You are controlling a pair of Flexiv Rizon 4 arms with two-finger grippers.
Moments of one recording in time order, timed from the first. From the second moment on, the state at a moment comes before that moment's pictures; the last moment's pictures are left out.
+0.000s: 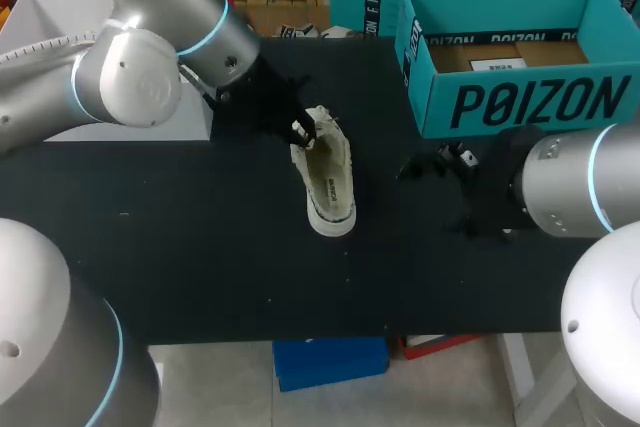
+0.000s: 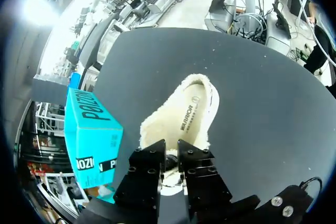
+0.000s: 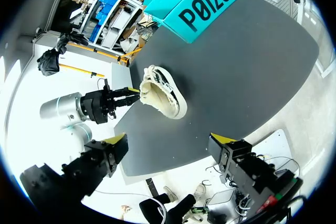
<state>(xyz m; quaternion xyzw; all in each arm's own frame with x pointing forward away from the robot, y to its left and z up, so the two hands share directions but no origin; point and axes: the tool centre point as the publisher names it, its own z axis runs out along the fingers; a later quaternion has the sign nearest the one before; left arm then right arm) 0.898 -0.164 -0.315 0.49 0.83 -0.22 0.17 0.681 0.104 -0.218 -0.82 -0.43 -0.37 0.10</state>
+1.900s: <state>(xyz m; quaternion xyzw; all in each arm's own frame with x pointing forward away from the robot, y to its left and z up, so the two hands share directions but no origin) 0.900 -0.179 -0.357 0.43 0.84 -0.28 0.19 0.681 0.104 -0.218 -0.82 -0.43 -0.37 0.10</state>
